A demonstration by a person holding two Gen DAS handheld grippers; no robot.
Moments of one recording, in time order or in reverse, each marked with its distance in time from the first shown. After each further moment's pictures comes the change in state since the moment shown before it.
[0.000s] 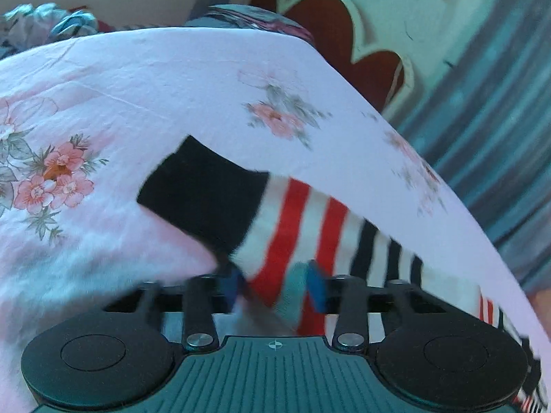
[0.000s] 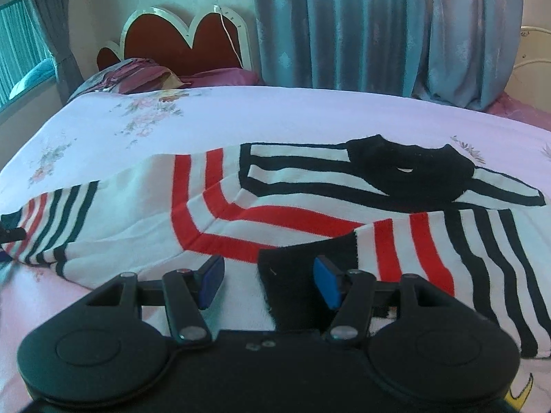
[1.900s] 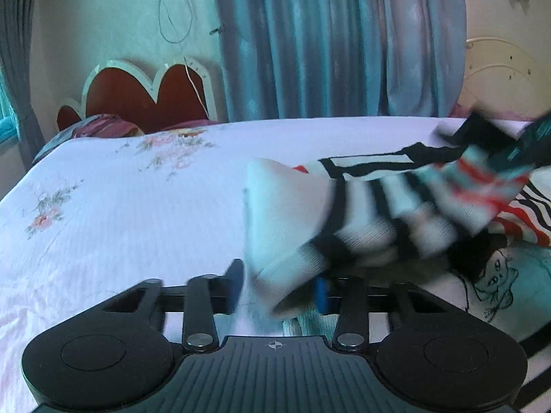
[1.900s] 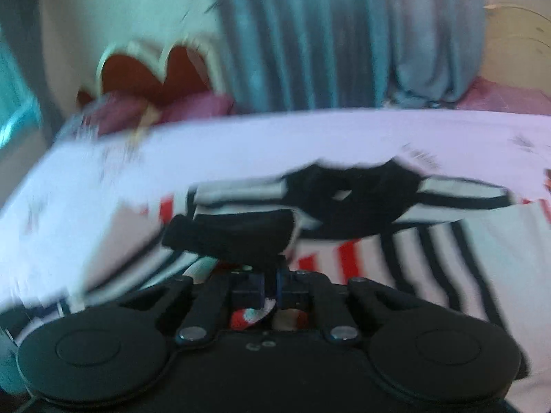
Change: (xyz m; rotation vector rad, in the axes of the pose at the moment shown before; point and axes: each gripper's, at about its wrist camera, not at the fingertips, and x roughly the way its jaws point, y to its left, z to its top) left arm -0.050 -0.178 -0.135 0.858 -0.114 -0.196; right arm -0.032 -0.074 0.021 0.158 -0.089 -0.004
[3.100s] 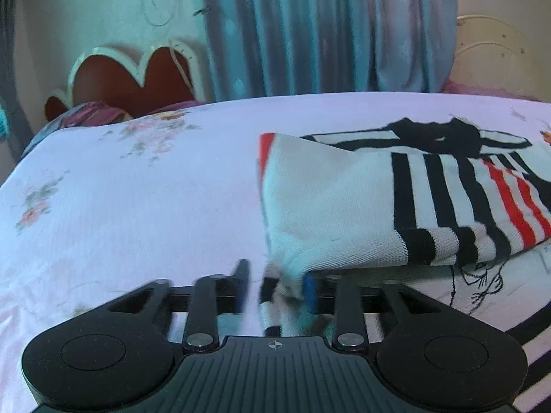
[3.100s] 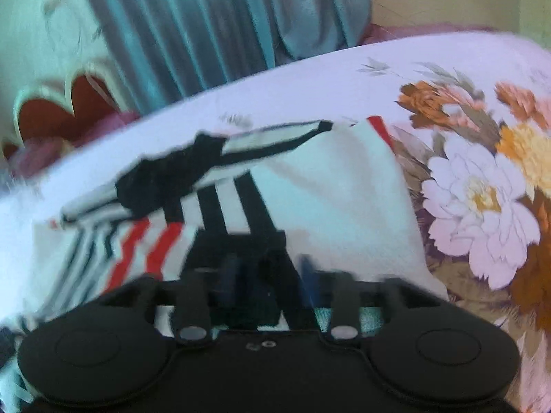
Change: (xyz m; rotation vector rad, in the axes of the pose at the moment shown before) left arm -0.001 -0.017 0.007 0.027 0.092 -0.027; right arm -0.039 -0.143 -0.035 0.281 0.039 -0.174
